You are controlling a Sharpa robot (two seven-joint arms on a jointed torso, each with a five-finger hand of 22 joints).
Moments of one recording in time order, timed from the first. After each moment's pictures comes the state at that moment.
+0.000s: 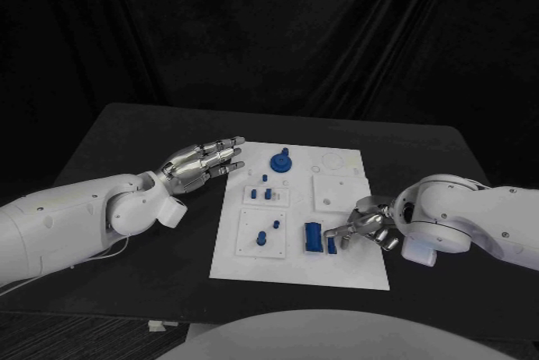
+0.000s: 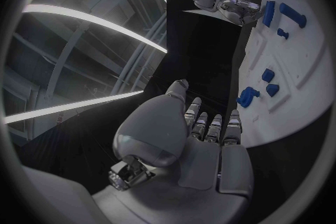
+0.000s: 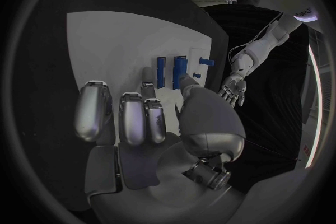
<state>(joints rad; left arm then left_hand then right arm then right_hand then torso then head) 1.16 -0.84 -0.21 1.34 -0.08 0.32 0.46 1.41 0.26 -0.17 0.10 0.54 0.36 0.04 0.09 0.05 0.01 0.01 0.10 0.02 0.01 0.09 0.00 0.00 0.16 0.06 0.20 0.03 0.11 1.19 -1.04 -0.21 1.79 -0.80 0.03 -0.59 0.89 -0.06 0.05 0.21 0.08 1.01 0.06 0.27 0.43 1.47 -0.01 1.57 1.31 1.47 -0.08 1.44 1.31 0.06 1.46 0.03 1.26 1.31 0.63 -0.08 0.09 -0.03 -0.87</state>
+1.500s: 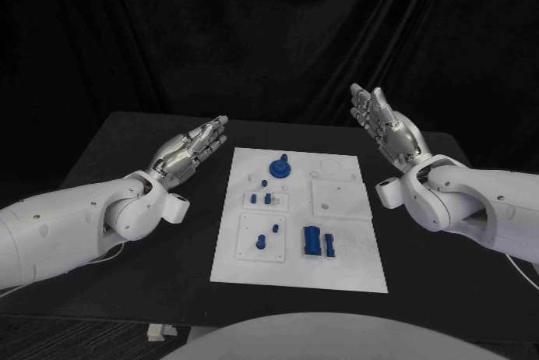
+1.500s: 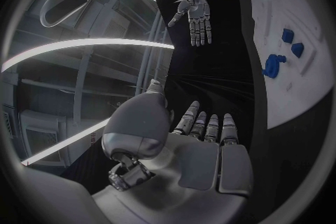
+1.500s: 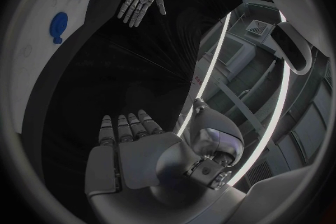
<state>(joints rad) 1.15 -0.88 -0.20 1.40 -0.17 0.02 0.66 0.97 0.12 -0.22 0.22 0.08 0.28 -0.01 0.02 0.01 0.00 -0.03 0.12 0.01 0.00 -0.02 0.00 0.00 0.14 0.00 0.03 0.00 0.00 1.19 -0.97 -0.18 1.61 -0.33 -0.46 0.64 0.27 0.00 -0.01 0.05 0.00 0.02 0.00 0.00 0.00 0.00 0.00 0.00 0.00 0.00 0.01 0.00 0.00 0.01 0.00 0.03 0.00 0.00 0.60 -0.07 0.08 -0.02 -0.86</state>
